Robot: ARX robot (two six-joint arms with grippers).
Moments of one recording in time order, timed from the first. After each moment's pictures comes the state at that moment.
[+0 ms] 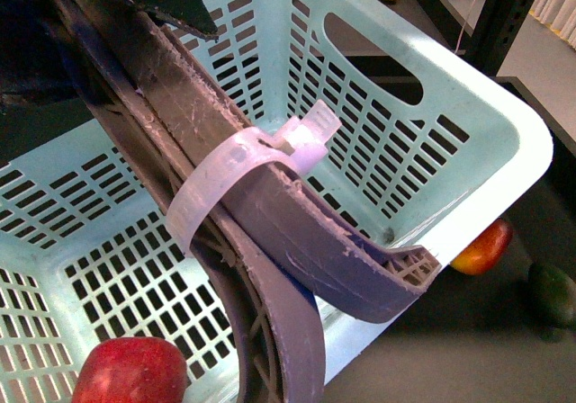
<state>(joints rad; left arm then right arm) -0.70 1.21 0.80 -0.16 -0.07 -1.09 0.00 0.79 0.12 0.66 0.00 0.00</state>
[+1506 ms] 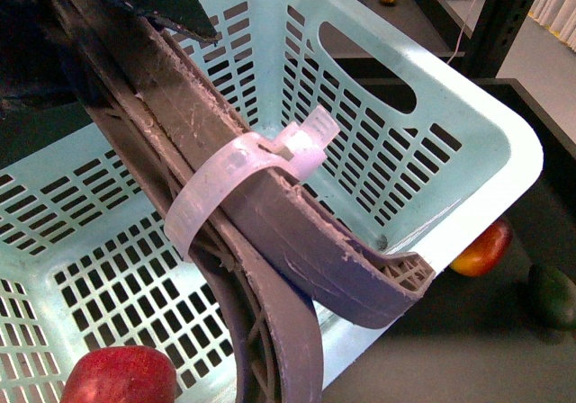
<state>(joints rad) -0.70 1.21 0.80 -0.16 -0.07 -1.09 0.00 0.08 0.02 0.04 0.00 0.00</state>
